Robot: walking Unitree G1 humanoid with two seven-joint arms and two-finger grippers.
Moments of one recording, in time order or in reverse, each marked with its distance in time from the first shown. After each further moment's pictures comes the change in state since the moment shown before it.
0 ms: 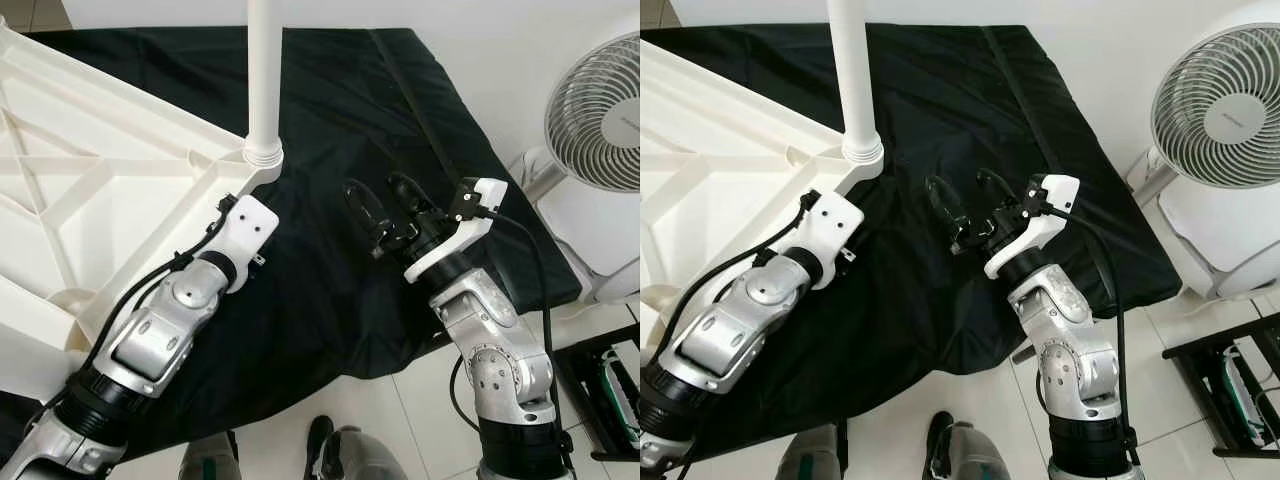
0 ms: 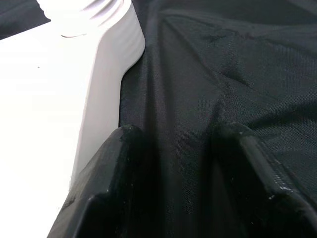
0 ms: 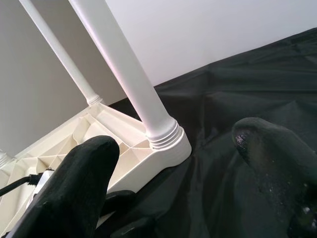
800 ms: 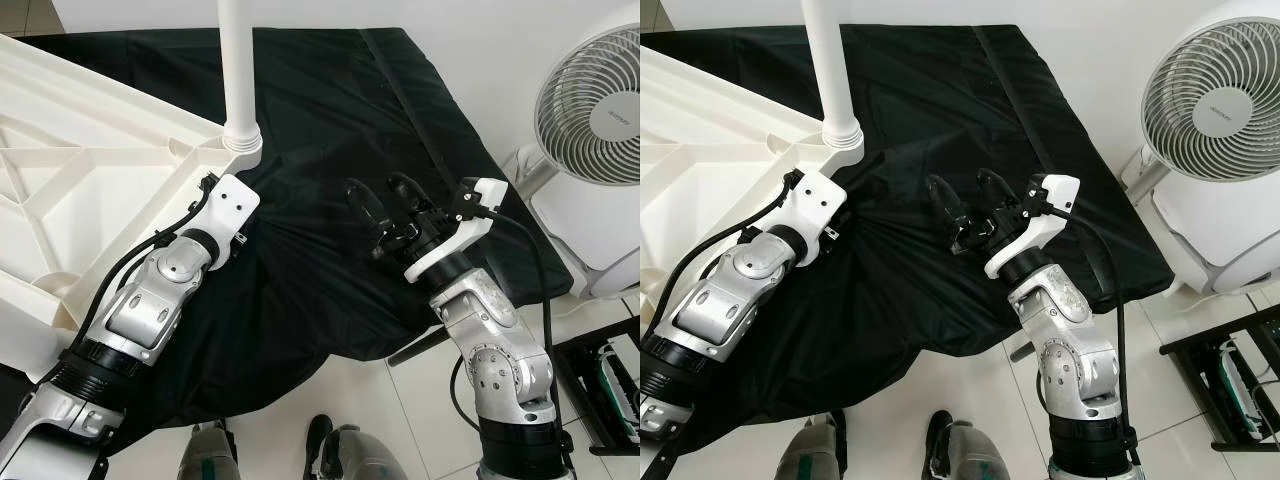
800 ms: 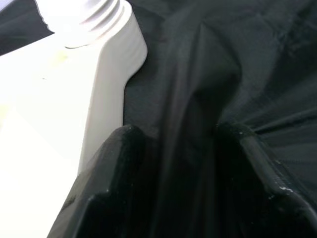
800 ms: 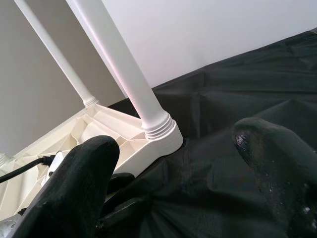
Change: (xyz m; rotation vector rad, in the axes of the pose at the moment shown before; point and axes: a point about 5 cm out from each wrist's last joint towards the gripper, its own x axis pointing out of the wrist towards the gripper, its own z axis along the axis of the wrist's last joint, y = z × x) left arm 0.016 0.028 -0.003 0.015 -0.004 0.053; right arm 0.000 0.000 0.000 -0.004 0.002 0.000
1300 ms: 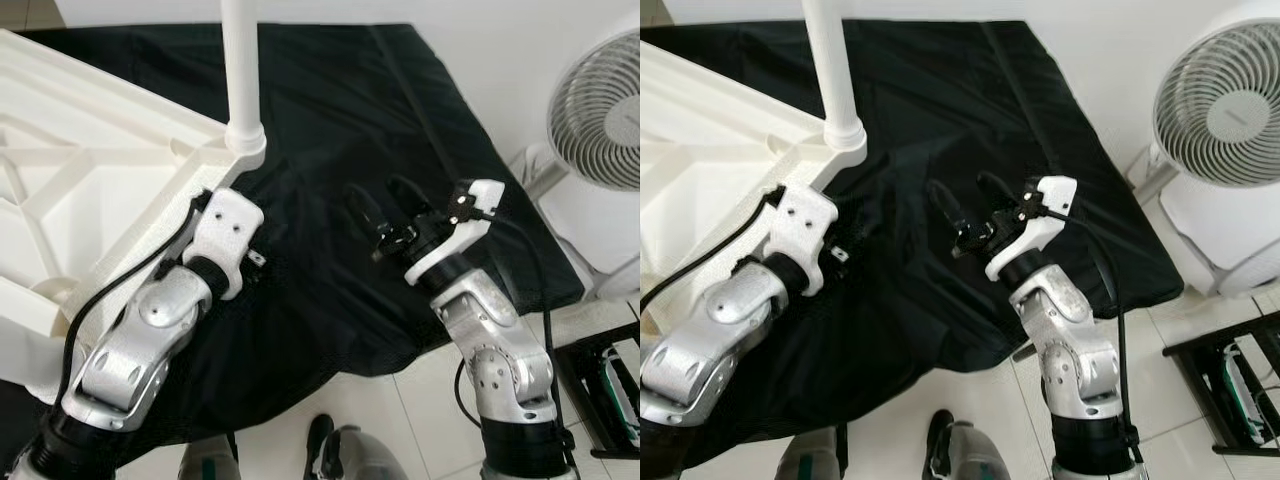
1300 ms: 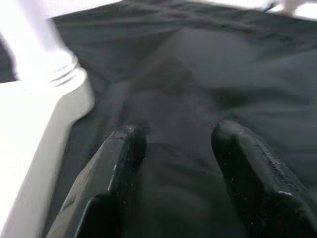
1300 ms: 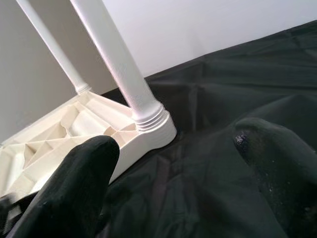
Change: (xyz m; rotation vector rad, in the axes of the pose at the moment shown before) left arm -0.068 -0.040 0.034 -0.226 -0.260 -0.159; right arm 0.004 -0.004 -0.006 -0.045 0.032 0.009
